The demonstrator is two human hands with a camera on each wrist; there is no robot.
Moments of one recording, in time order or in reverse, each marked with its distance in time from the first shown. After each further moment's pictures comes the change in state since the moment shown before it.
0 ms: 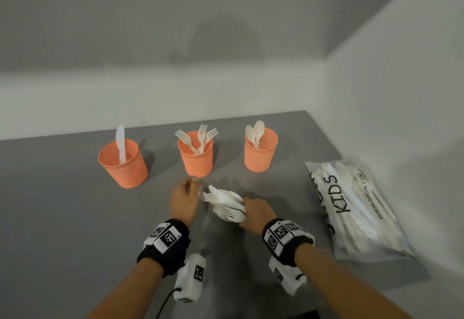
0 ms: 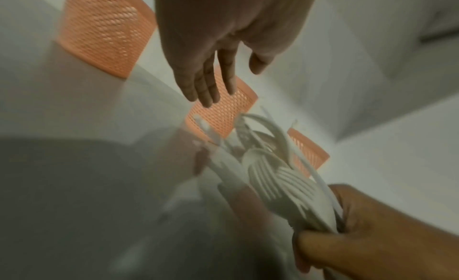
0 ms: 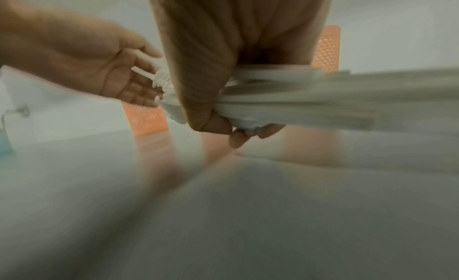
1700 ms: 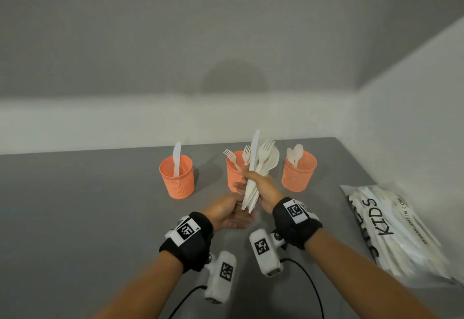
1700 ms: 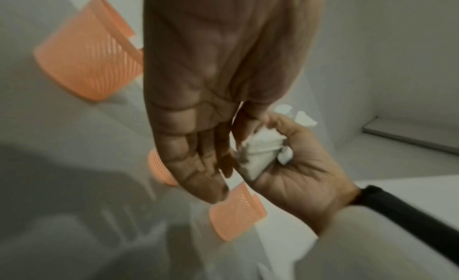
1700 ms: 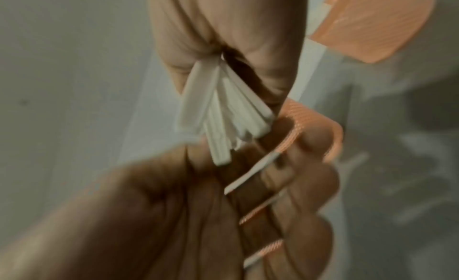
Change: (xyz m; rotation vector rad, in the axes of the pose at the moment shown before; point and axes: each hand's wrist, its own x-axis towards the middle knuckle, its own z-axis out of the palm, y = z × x) left_hand -0.012 0.057 -0.078 -0.254 -0.672 -0.416; right_hand 0.018 -0.133 -0.060 1.627 0.133 -0.006
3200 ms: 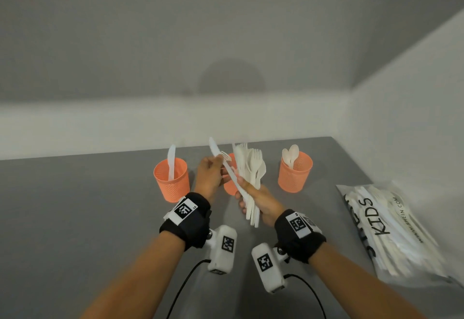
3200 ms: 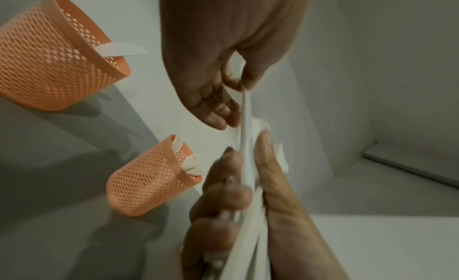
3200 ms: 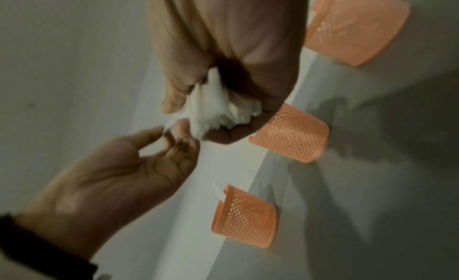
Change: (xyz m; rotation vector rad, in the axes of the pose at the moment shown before) left_hand 0.017 0.047 -0.011 -0.218 0.417 0.485; right_hand -0.013 0.009 -0.015 -0.168 -0.137 0.039
